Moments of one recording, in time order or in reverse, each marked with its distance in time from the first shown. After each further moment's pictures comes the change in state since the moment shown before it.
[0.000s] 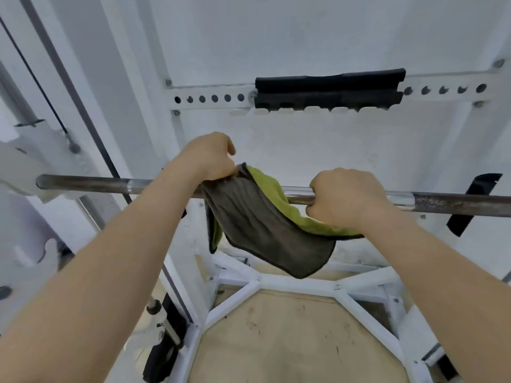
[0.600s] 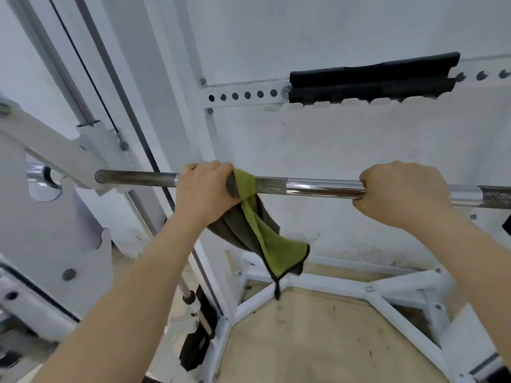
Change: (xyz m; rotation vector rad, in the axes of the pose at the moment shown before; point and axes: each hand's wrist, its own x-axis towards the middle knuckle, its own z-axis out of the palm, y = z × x) left_hand -0.050 -0.099 0.032 0.473 0.479 0.224; right_hand -0.006 -0.008 0.007 -0.088 0.156 0.099
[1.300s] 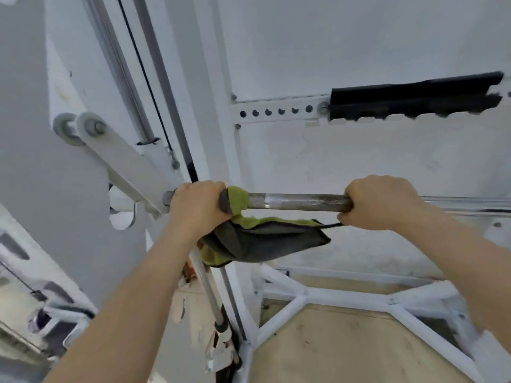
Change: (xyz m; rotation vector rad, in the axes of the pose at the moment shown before) left_hand -0.012 -0.178 0.011 -0.084 -0.179 -0.010; right_hand 0.054 -0.173 -0.028 0.050 -0.188 -0.057
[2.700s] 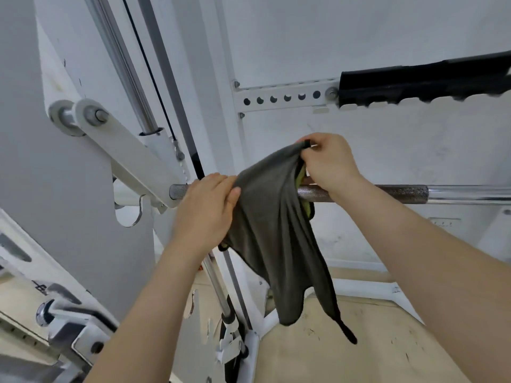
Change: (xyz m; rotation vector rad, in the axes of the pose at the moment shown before) left_hand -0.029 -0.001 -0.008 -0.305 0.072 0.003; right_hand 0.064 -0.084 -0.005 1.329 0.302 0.193
